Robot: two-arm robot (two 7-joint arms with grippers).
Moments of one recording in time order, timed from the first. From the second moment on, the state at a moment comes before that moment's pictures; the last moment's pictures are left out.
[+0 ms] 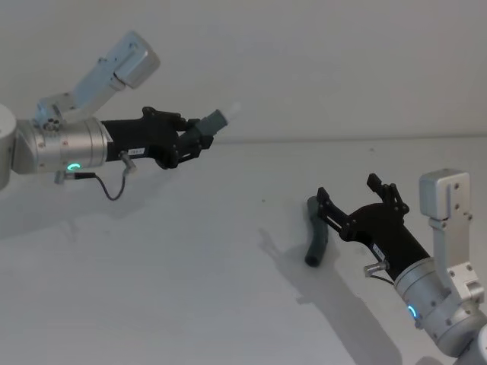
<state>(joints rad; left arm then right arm) -0.82 0.38 0.58 -1.24 -0.30 0.25 -0.81 -0.01 0.34 -0.23 -1.77 0.29 0.03 0.07</state>
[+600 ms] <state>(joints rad) -0.85 0.45 0.62 -1.21 -0.25 0.05 -0.89 -0.01 0.34 -0.23 -1.77 0.29 0.03 0.07</state>
